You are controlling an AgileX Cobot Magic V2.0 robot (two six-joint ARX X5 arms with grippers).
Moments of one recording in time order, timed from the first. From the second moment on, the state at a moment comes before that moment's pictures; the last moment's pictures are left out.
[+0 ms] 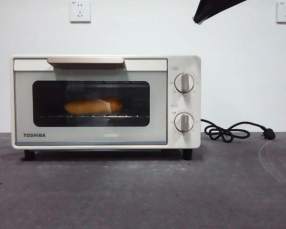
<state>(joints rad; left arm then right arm) -0.02 0.02 0.02 -0.19 0.01 -0.03 0.45 1.33 1.35 -0.73 -0.28 -0.29</state>
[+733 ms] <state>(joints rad) -0.02 0.02 0.02 -0.19 0.01 -0.03 0.43 1.33 1.35 -0.76 -0.12 -0.29</state>
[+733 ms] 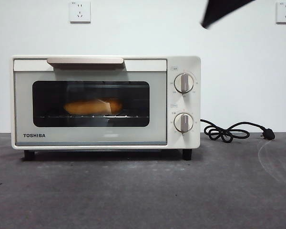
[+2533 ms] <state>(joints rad) -0.02 0.02 0.02 -0.18 0.01 -0.03 -0.06 0.01 0.02 -0.19 -0.05 -0.01</state>
